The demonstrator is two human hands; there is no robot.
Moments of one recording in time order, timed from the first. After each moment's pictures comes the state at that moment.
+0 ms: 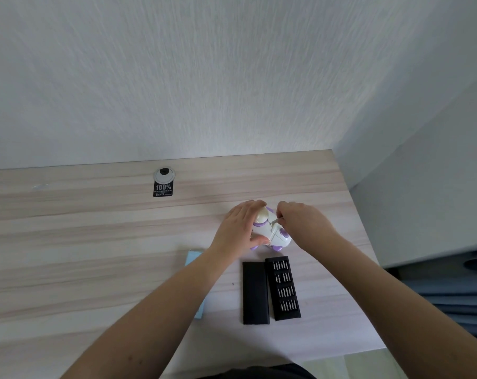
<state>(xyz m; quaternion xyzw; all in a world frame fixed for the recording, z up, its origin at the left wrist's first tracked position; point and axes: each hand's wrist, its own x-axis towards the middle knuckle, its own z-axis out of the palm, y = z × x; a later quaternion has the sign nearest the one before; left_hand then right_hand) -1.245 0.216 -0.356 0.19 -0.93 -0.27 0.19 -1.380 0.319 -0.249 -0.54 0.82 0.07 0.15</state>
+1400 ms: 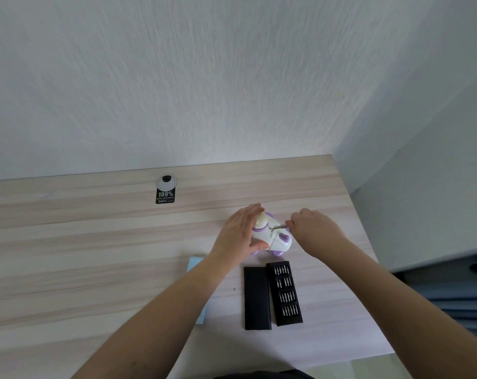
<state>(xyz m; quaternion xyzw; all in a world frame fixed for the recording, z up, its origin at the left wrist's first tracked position) -1.241 0.220 -0.353 0.22 -0.92 -0.29 0.17 -1.396 0.341 -0.255 -0.58 0.78 0.20 0.13</state>
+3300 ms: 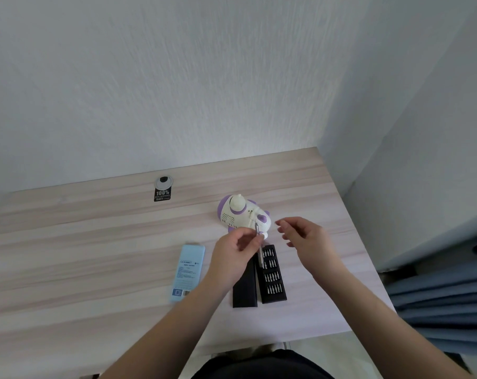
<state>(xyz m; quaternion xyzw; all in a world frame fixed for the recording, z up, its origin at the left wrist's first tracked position) -1.220 0.347 -0.268 0.40 -0.70 -0.56 0.18 -1.361 0.446 -0.250 -0.25 0.74 -0.52 0.34</state>
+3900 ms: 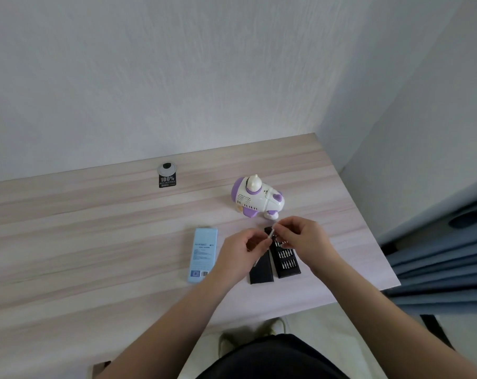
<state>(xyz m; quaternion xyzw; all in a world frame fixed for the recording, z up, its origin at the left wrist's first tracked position) -1.152 0.334 -0.284 0.33 -0.78 -0.52 0.09 -1.285 0.437 -0.256 -0.22 0.77 -0.48 0.36</state>
